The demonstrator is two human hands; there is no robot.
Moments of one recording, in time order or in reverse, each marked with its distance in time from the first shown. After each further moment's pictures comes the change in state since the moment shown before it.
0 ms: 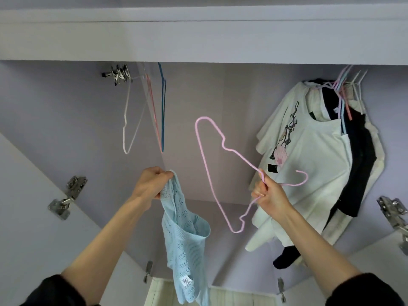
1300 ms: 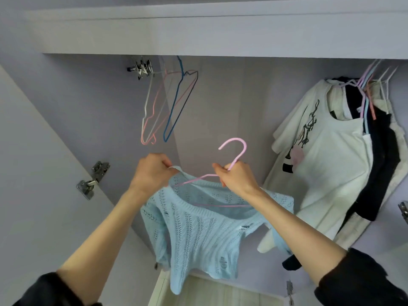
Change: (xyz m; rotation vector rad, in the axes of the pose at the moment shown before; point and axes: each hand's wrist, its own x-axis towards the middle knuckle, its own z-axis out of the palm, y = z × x) left_hand -0.025 0.000 -0.030 0.502 0.158 0.306; right_hand -0.046 0.002 0.109 -1.201 -0.151 -0.452
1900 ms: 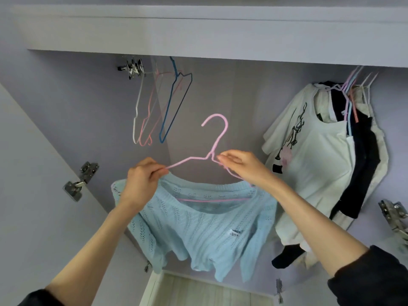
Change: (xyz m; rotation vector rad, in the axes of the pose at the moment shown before) left_hand -0.007 -0.028 0.017 -0.054 0.192 0.331; right_hand 0.002 0.003 -0.052 0.179 -0.254 -0.078
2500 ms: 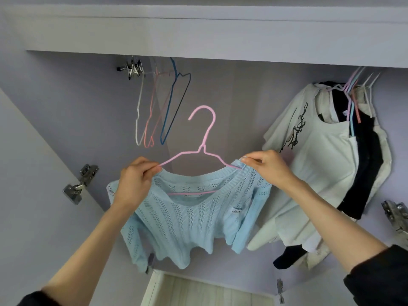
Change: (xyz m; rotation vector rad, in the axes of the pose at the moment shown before) left_hand 0.006 -0.017 -0.003 -0.060 0.091 -0.027; right_hand 0.005 0.038 -0.033 -0.269 0.233 -0.065
